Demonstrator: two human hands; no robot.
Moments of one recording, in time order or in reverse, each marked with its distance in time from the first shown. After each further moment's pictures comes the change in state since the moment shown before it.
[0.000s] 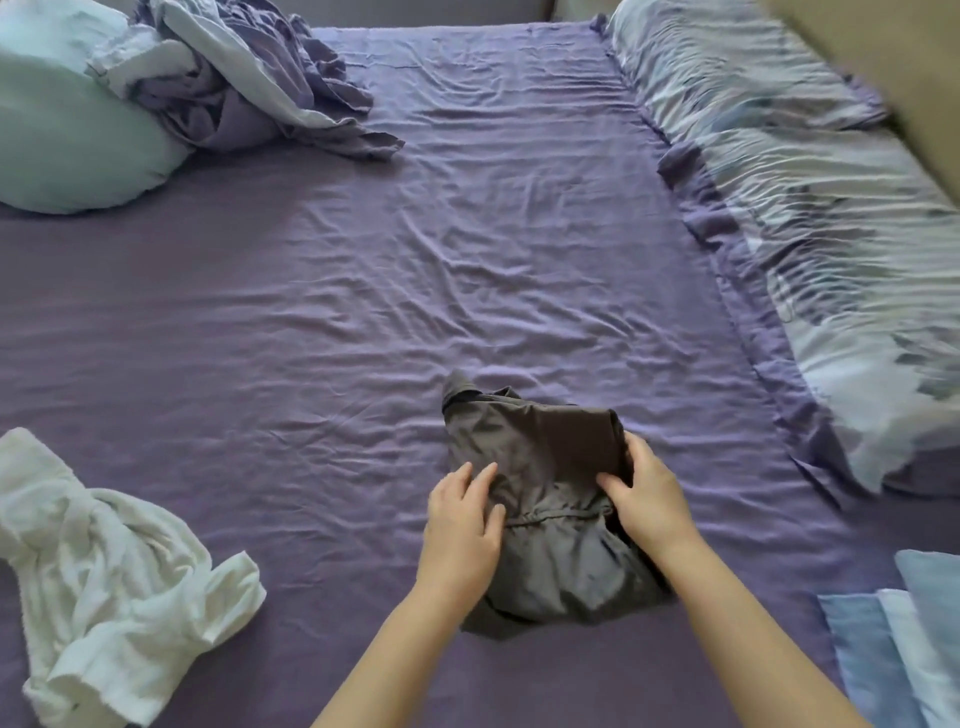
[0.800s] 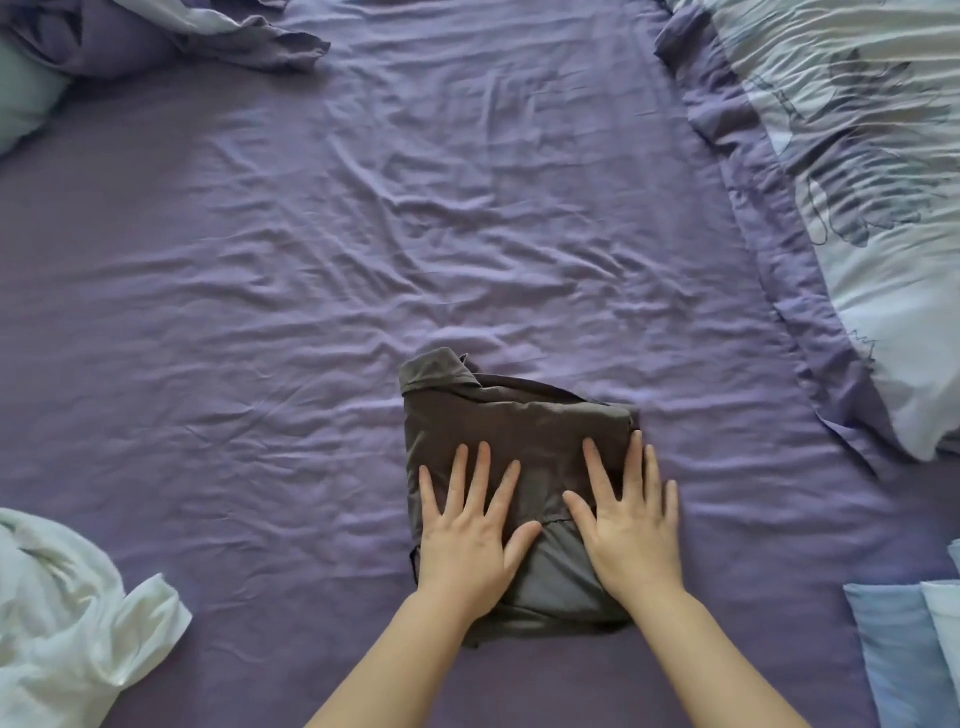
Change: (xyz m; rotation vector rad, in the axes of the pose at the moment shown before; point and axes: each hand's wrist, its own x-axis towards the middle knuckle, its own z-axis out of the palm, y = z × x) left_hand 0.040 -0.024 0.104 0.693 -0.128 0.202; right_hand 0.029 0.113 0.050 -0.751 -0.038 -0.051
